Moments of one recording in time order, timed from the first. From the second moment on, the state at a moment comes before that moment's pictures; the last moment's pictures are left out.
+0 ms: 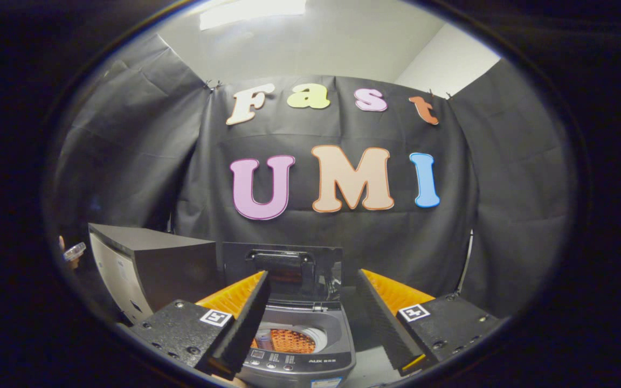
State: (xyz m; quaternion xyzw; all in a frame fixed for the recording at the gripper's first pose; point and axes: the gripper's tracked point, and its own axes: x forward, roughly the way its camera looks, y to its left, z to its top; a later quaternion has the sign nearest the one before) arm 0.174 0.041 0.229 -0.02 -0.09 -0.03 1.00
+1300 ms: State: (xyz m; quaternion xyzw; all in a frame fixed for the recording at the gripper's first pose) arm 0.302 0.072 0.274 -0.04 -0.08 -0.02 1.00
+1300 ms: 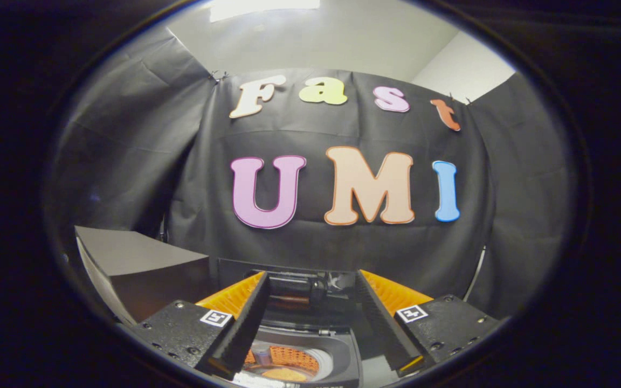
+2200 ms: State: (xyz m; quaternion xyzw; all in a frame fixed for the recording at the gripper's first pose) arm 0.554 0.107 0.205 -0.03 0.06 -0.06 1.00
